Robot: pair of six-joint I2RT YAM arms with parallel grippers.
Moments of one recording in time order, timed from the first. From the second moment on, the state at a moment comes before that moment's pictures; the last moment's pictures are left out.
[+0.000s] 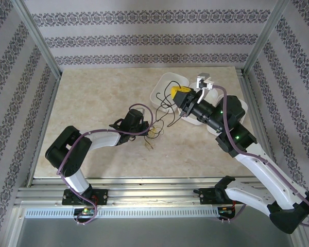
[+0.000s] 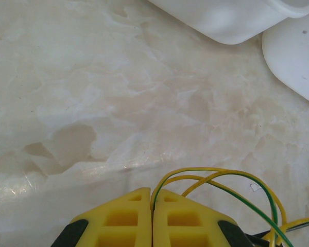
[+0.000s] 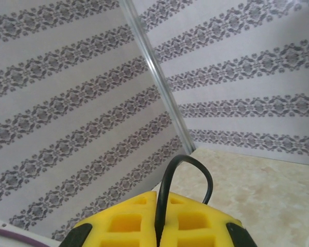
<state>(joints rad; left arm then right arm) -0.61 1.69 0.84 0.09 0.03 -0.62 0.60 0.95 1.05 0.01 -0.25 0.46</state>
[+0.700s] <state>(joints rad) -0.61 1.62 0.82 0.08 0.03 -0.57 0.53 1.05 1.18 -0.28 -0.20 0.43</state>
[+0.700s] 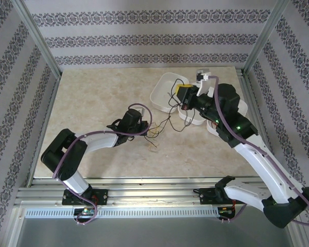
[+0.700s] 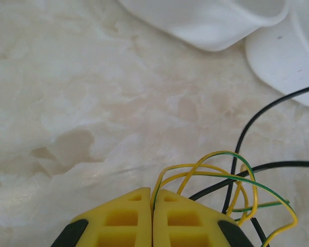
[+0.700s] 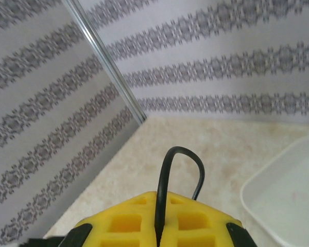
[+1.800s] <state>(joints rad) -0.61 1.62 0.81 0.07 0.12 -0.57 0.53 1.17 1.17 -0.34 -0.25 0.54</state>
